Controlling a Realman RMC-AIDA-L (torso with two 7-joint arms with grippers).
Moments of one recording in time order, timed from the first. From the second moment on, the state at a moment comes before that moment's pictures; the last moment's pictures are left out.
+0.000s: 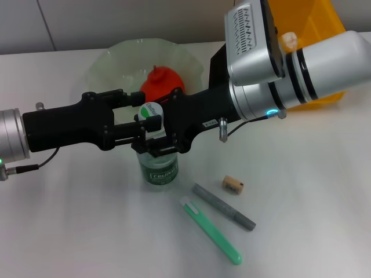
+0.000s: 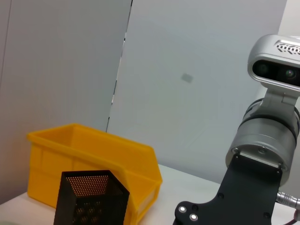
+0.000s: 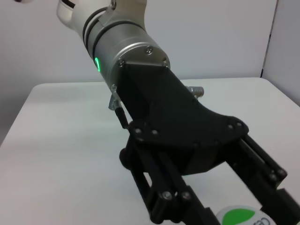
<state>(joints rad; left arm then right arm) -0.59 -2.07 0.81 0.63 1.81 1.59 -1.38 0.74 2.08 -1.36 -0.83 -1.84 -1.26 1.54</state>
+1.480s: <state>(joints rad) -0.58 -2.07 0.81 0.61 1.78 1.58 -1.38 0.62 2.08 -1.36 -0.90 -1.76 -1.28 1.48</state>
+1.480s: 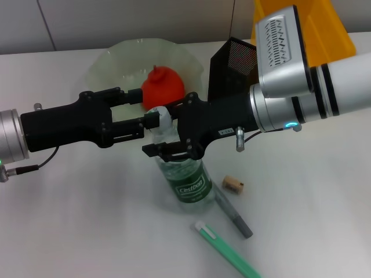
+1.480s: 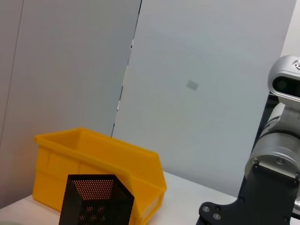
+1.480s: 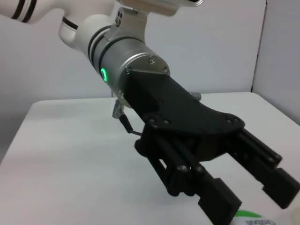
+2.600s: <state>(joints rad) -0.50 -2.04 0.62 0.66 1.77 1.59 -1.38 0.58 2.08 -1.36 -0.98 -1.76 -1.30 1.48</state>
